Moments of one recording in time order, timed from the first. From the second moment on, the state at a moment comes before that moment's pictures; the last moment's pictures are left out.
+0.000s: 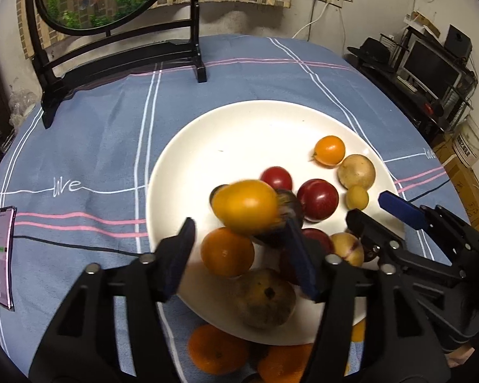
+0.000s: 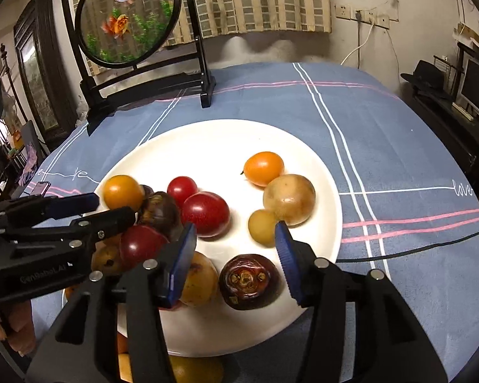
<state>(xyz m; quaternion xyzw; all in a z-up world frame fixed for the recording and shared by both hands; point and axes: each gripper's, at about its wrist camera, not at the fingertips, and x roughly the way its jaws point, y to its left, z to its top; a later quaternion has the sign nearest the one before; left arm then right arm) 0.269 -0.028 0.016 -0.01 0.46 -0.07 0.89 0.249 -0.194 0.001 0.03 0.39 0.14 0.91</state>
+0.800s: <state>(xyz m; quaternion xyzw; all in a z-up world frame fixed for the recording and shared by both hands) 0.191 0.004 0.008 -0.04 0.47 -0.06 0.88 0.225 -0.201 -0.002 0.04 0.39 0.13 0.91</state>
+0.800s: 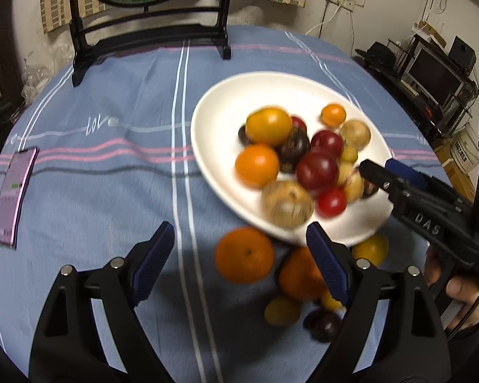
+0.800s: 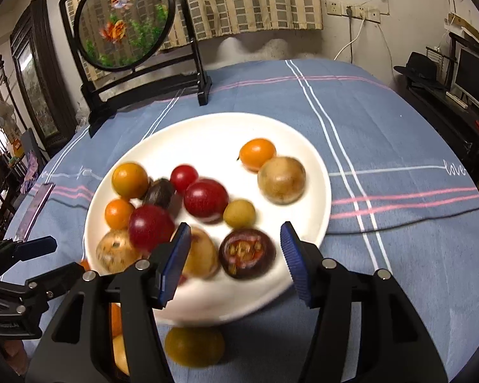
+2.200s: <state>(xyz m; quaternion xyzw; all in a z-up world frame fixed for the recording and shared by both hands) 0.139 -0.015 -0.031 0.03 0.49 -0.09 0.87 0.116 -0.216 -0.009 0.05 0.42 0.16 0.89</state>
